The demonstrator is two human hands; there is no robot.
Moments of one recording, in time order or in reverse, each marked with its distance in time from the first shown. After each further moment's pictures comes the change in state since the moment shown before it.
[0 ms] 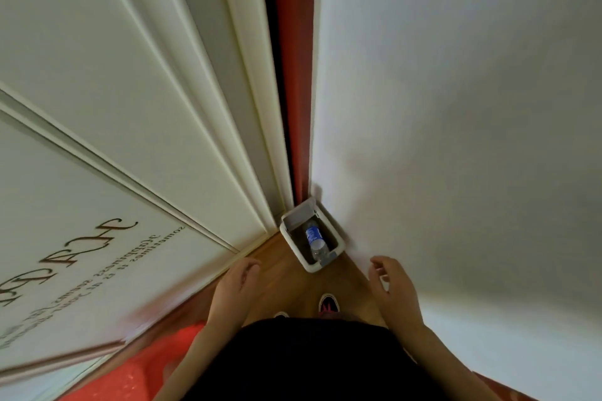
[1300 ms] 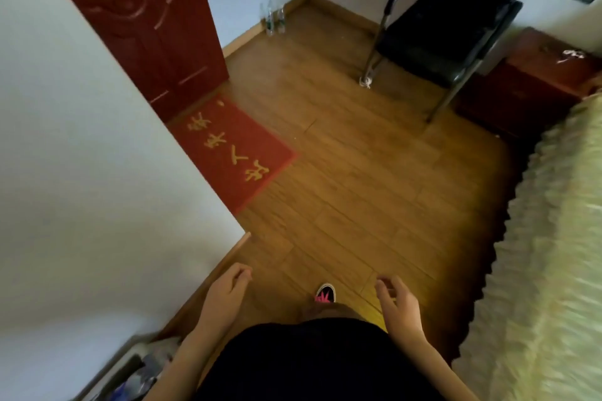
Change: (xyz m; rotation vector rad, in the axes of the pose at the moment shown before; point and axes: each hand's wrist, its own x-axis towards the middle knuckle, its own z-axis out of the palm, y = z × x) left_hand -0.205 0.090 0.246 0.692 -1.427 0.896; right_hand -0.487 0.049 0.113 0.709 1.361 1.321
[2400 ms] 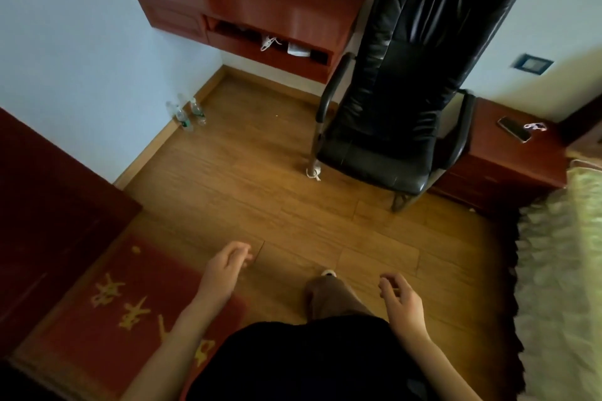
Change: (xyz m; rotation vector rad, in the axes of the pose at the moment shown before) left_hand 0.677 0.507 0.057 -0.009 -0.141 0.124; right_hand 0.658 -0.261 -0.191 0.144 0.234 0.166
